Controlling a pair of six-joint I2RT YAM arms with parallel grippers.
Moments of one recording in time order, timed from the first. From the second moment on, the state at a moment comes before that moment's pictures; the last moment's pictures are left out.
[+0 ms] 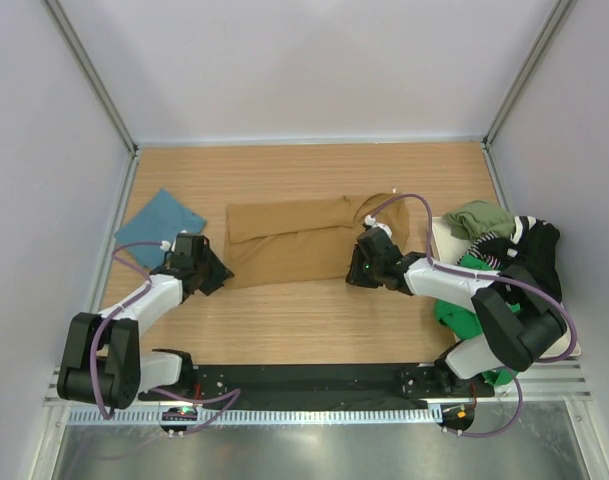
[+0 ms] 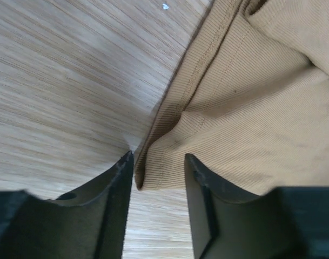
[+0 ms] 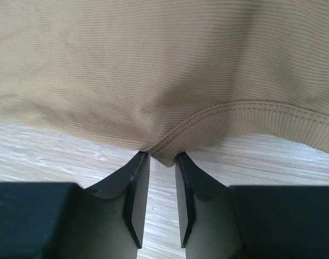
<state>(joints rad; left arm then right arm) -0.16 1.25 0.51 -0.22 0.02 -0.85 0.61 1.46 0.67 -0.13 0.05 0.68</state>
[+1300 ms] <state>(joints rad) -0.16 1.08 0.44 -0.33 0.16 -0.89 0.65 1.40 0.78 -0.43 0.09 0.57</state>
